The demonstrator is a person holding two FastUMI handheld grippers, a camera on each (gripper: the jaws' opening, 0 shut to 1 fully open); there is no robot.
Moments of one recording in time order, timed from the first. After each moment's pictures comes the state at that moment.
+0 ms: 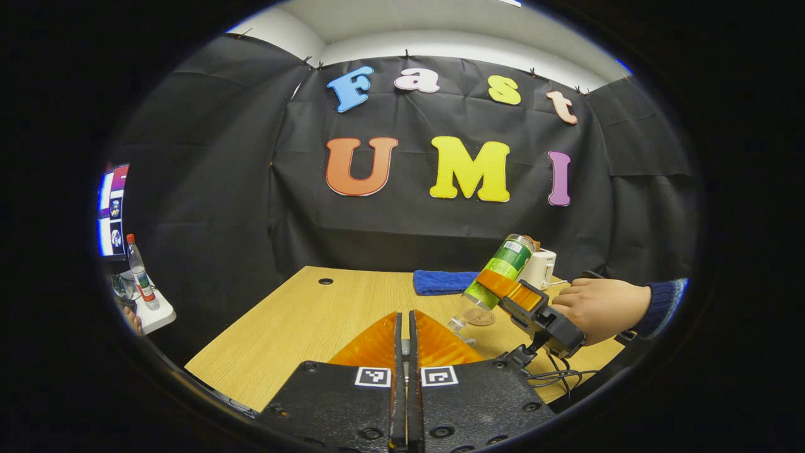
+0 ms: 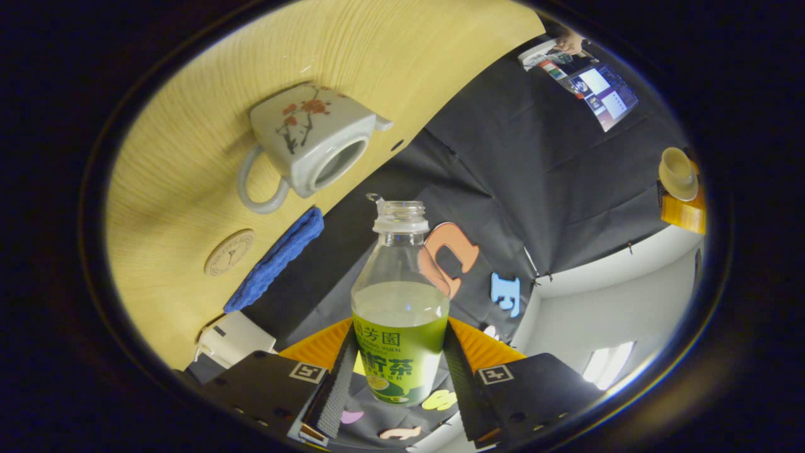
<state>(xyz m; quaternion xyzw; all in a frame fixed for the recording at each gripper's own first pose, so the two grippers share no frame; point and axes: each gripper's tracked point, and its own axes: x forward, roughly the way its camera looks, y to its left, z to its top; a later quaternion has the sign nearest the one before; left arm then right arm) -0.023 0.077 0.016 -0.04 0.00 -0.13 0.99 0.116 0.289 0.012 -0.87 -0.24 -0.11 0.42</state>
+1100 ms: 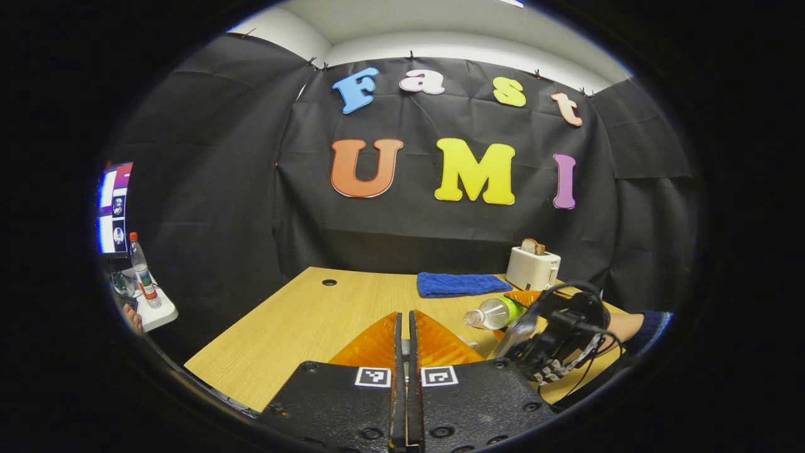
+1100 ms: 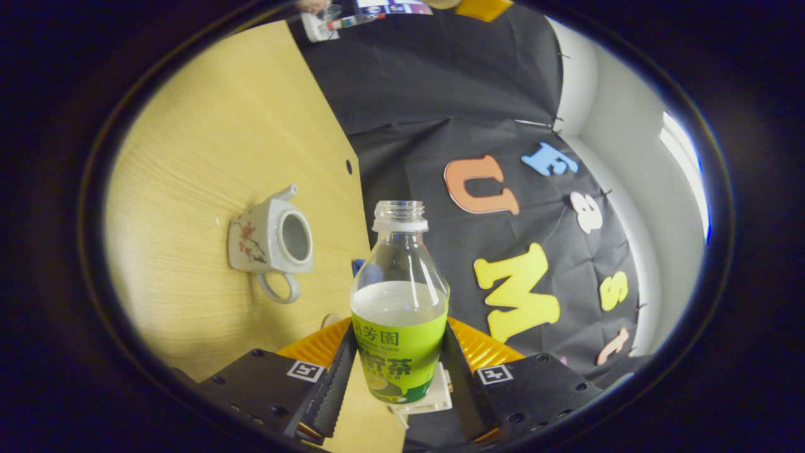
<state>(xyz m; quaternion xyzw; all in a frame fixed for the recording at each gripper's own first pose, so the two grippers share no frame) -0.022 0.078 0.017 -0.05 -0.01 -0.12 0.99 0.110 0.254 -0.039 -0.57 -0.10 0.05 0.81</state>
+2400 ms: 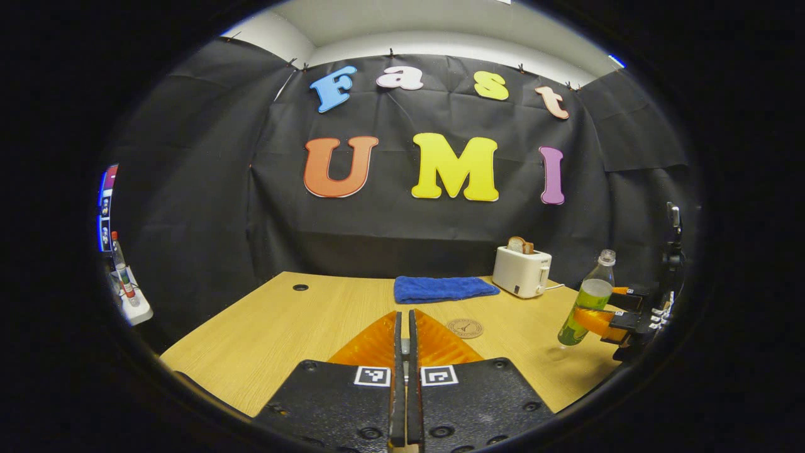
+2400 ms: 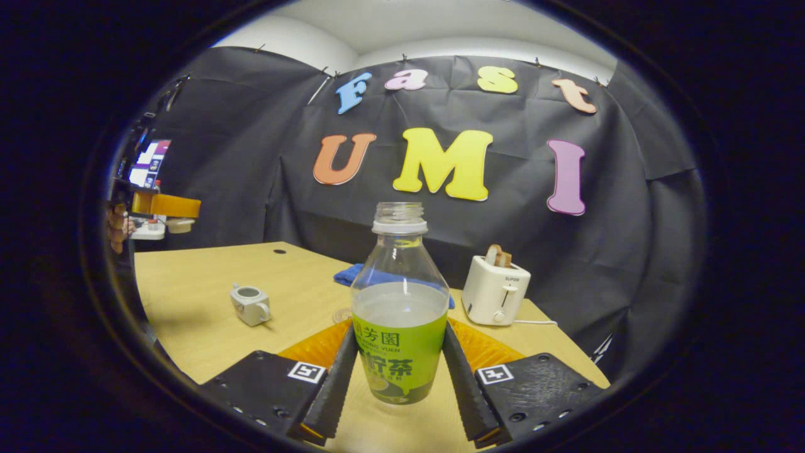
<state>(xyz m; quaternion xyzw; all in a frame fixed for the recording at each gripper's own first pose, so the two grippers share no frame) 0.032 0.000 0.009 -0.03 -0.03 -0.15 0.99 0.058 0.072 -0.040 -0.07 -0.02 0.10 0.99</state>
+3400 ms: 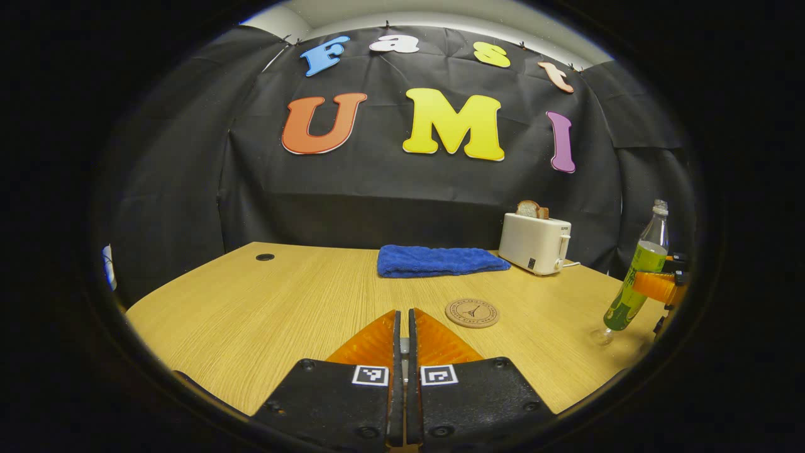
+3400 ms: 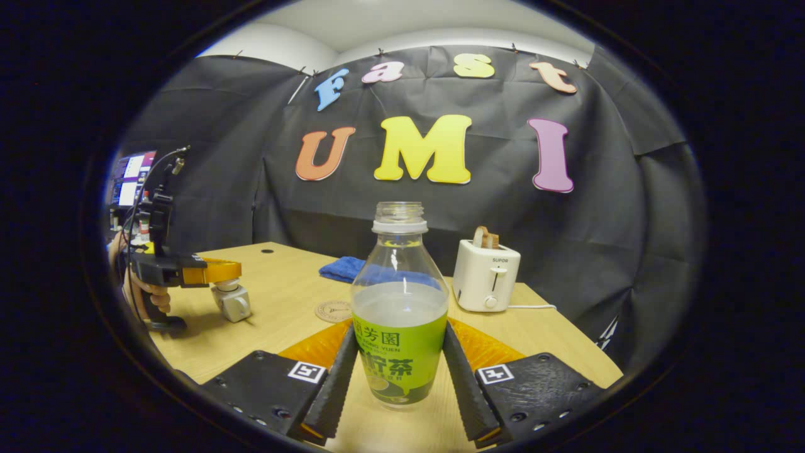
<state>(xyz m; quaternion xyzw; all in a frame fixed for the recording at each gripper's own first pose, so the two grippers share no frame) 0.131 -0.053 -0.086 -0.04 0.02 -0.15 0.99 0.084 0.043 -0.062 -0.04 -0.01 0.09 1.00</state>
